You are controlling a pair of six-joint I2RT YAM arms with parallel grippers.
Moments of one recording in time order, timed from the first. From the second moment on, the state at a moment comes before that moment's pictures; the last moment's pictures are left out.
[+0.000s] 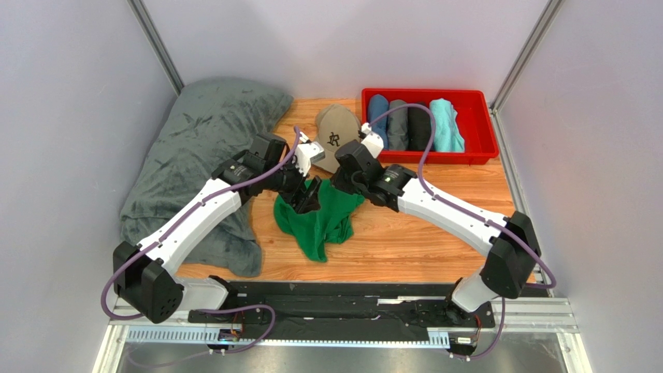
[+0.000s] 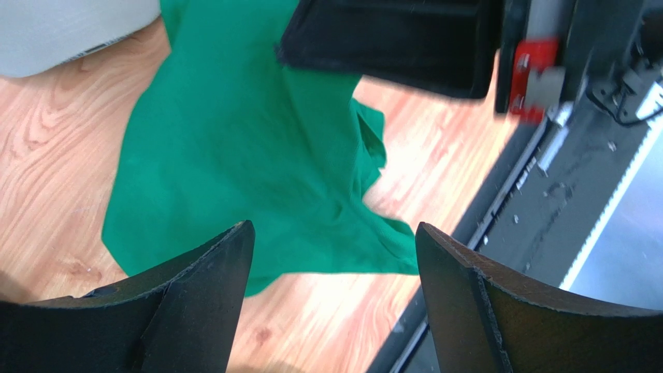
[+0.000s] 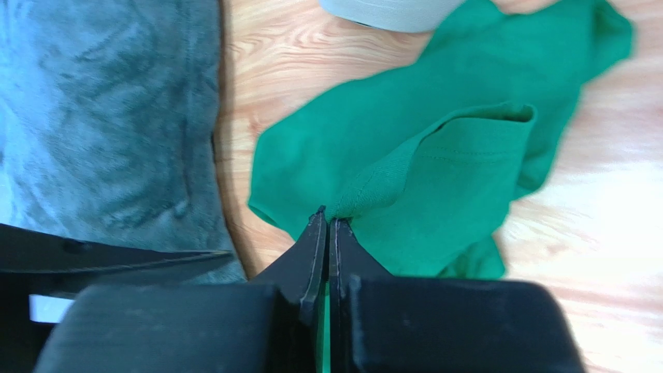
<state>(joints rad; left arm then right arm) -0.54 1.30 1.18 -0.72 0.48 0.19 0.88 1.52 1.31 -0.49 0.35 1.03</state>
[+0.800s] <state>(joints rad) -0.64 1.31 1.07 -0.53 0.28 0.07 0.84 1.63 1.48 -0.50 0.33 1.03</state>
